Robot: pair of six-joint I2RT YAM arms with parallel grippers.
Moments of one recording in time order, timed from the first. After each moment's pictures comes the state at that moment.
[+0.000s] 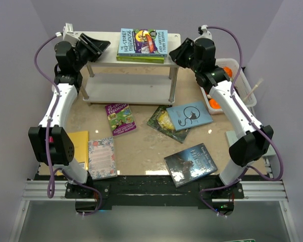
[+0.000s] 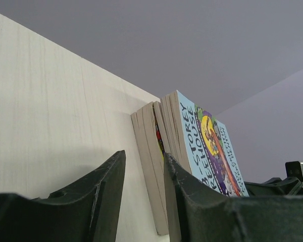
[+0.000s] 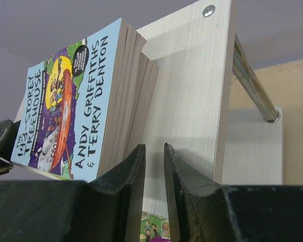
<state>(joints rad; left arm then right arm) 0.02 1.66 1.56 0.17 0.44 -0.91 0.40 1.70 1.80 -0.28 0.05 0.69</state>
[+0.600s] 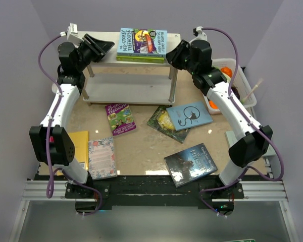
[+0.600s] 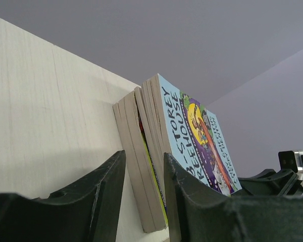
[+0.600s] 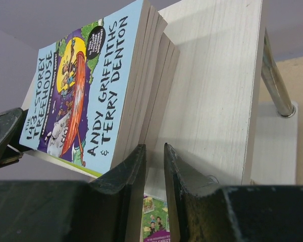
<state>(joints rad) -0.01 1.66 1.54 0.21 0.47 -0.92 0.45 1.70 1.80 -0.28 0.05 0.68</state>
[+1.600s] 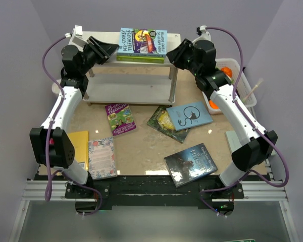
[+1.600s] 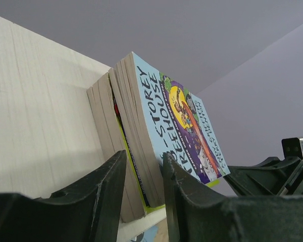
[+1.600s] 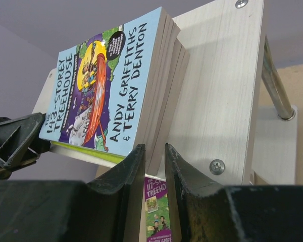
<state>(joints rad) -0.05 1.63 1.49 0.26 0.49 -0.92 0.46 1.63 1.77 -0.28 0.06 0.68</state>
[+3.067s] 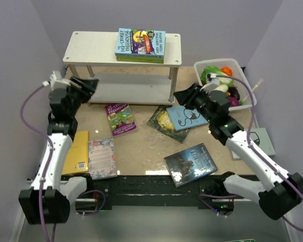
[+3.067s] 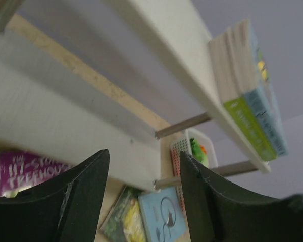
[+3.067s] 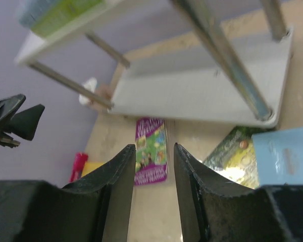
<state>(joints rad) 0.06 1.06 0.92 0.07 0.19 -0.91 0.49 1.09 0.97 0.00 0.01 0.69</state>
